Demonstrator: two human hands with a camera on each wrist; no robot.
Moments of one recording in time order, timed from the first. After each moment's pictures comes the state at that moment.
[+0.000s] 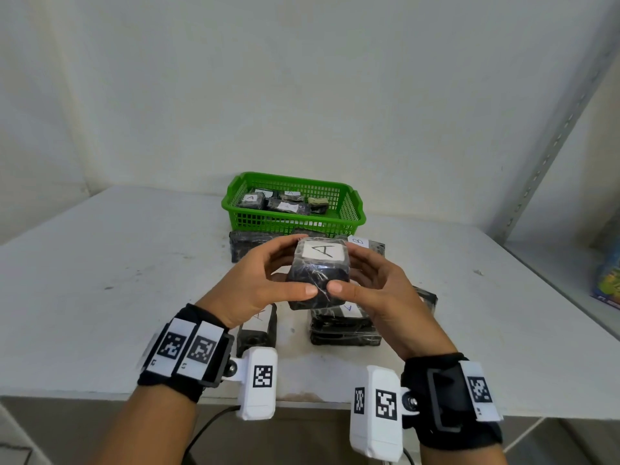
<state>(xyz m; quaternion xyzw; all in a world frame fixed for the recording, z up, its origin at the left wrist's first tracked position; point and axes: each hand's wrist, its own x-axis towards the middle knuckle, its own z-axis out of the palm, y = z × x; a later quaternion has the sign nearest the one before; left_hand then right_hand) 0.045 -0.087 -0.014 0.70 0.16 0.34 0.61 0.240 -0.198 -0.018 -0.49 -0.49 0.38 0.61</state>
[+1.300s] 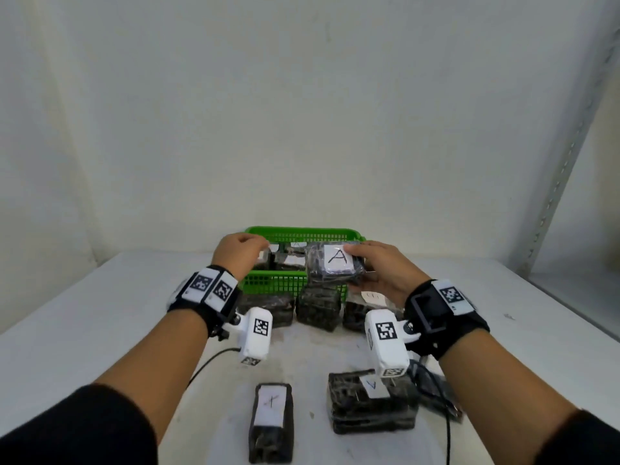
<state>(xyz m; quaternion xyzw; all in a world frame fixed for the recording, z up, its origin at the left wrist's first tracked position) 0.080 0.066 0.046 0.65 0.47 0.43 0.41 0.291 -0.072 0.055 -0.61 -0.38 0.39 0.58</state>
